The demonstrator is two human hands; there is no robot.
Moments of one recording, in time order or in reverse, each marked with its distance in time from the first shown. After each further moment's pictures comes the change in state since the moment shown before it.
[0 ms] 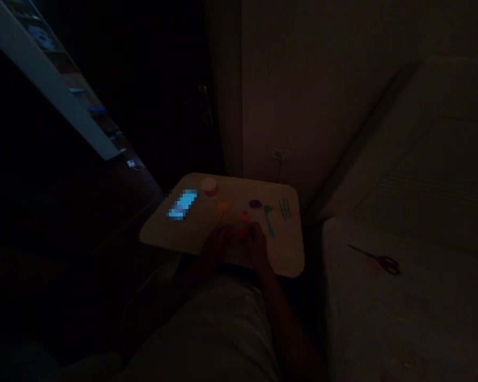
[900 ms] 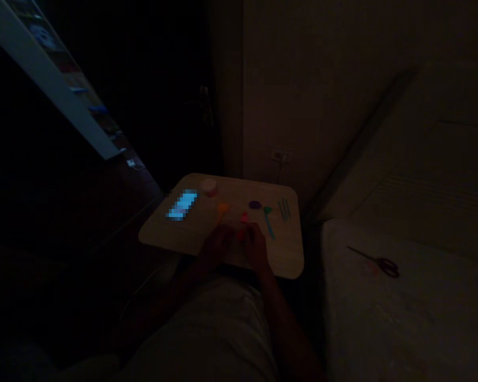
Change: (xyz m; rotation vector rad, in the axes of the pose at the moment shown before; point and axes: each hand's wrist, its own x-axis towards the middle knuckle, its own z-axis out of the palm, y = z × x) left_hand 0.000 0.002 -0.002 -0.018 0.020 0.112; right_hand 0.001 -0.001 0.000 0.010 -0.022 -0.036
